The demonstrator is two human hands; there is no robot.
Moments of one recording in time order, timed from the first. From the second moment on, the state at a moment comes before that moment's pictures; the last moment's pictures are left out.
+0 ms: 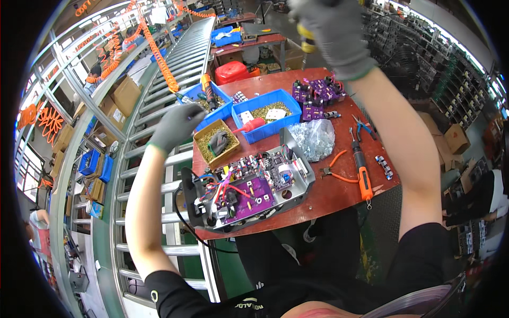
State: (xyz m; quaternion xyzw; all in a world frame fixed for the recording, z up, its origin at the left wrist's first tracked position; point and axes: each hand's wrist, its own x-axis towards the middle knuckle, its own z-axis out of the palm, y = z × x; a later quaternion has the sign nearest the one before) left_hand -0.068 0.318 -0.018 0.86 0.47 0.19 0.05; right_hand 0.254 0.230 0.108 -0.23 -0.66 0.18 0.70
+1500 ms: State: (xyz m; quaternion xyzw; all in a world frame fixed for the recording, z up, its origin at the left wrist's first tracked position) left_hand -0.077 0.018 -0.155 0.63 0.54 0.50 0.25; right_hand 0.207 0.450 -0.042 -0.29 -0.67 0.14 0.67
